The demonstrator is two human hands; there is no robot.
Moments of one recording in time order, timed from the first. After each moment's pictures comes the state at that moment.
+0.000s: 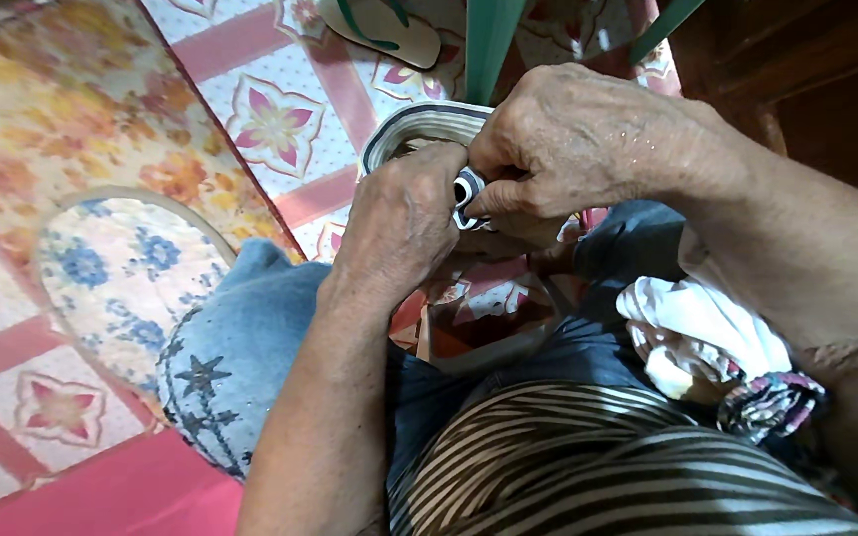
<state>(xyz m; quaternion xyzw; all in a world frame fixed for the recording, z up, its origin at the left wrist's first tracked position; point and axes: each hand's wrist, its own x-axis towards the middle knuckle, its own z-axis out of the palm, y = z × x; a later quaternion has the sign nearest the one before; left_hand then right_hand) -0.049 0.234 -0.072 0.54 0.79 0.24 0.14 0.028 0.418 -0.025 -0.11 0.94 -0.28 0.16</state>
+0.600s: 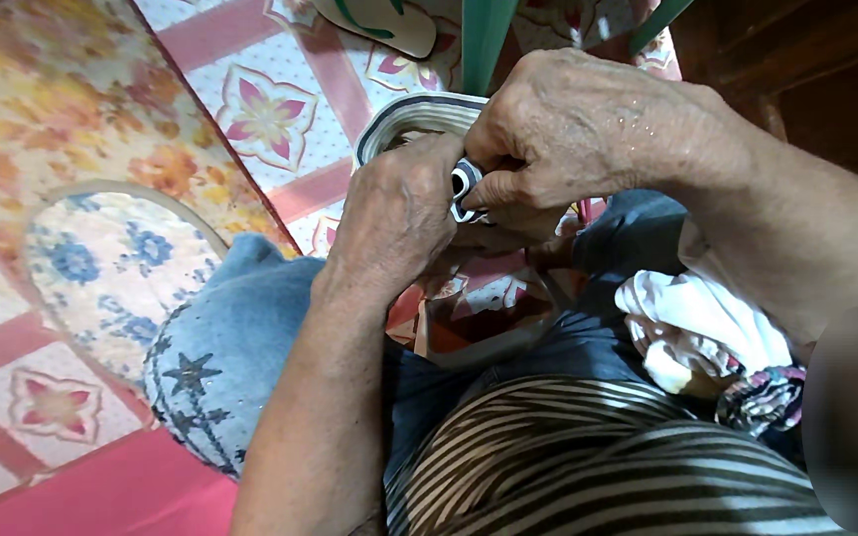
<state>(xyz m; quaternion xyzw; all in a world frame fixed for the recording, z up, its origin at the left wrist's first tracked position) -0.049 0.236 -0.074 0.54 0.79 0.23 0.14 0.027 0.419 -0.028 -0.10 0.94 -0.28 0.16</state>
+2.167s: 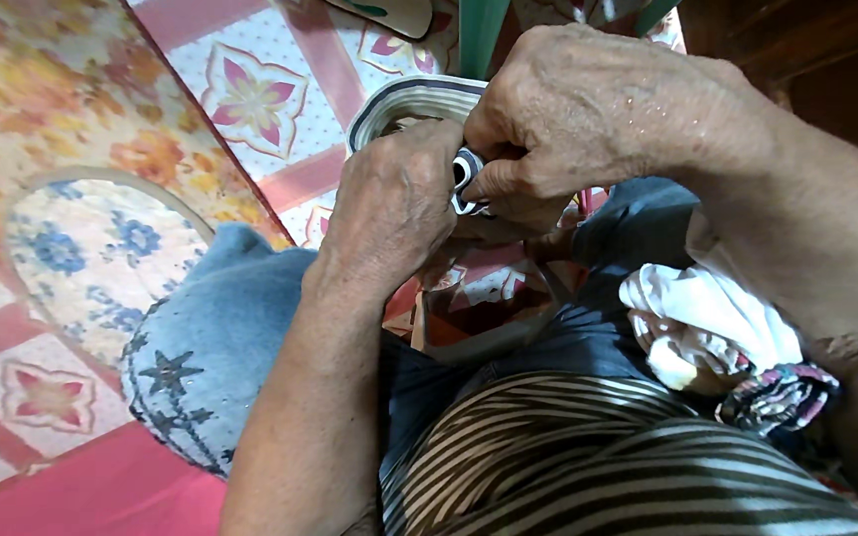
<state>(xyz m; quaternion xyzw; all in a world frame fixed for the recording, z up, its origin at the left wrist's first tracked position) -0.047 0.237 -0.075 0.55 0.79 0.21 0.15 0.027 0.420 -0.030 -0.12 0.94 -0.27 0.17</state>
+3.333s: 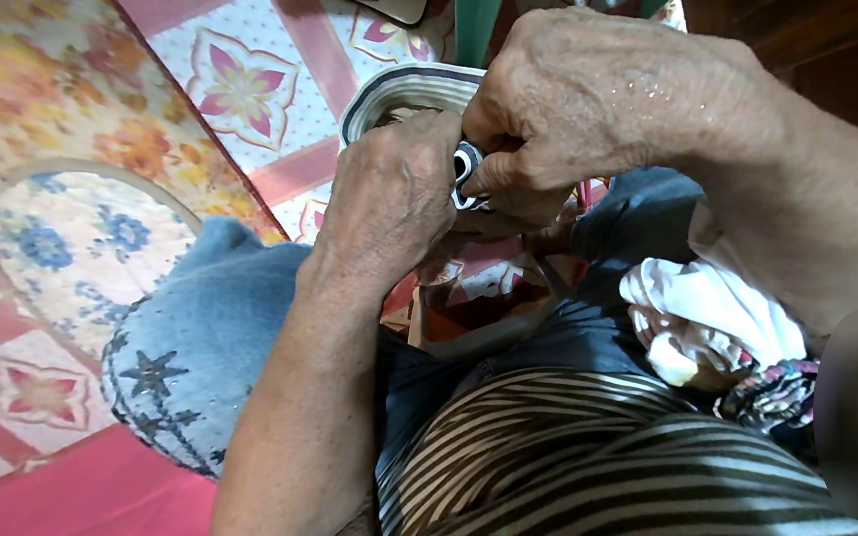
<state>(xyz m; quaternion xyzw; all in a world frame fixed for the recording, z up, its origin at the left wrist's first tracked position) -0.044 0.239 -0.078 0.56 0.79 0.20 0.14 0.026 0.420 -0.033 -0.11 0.94 -0.26 0.18</state>
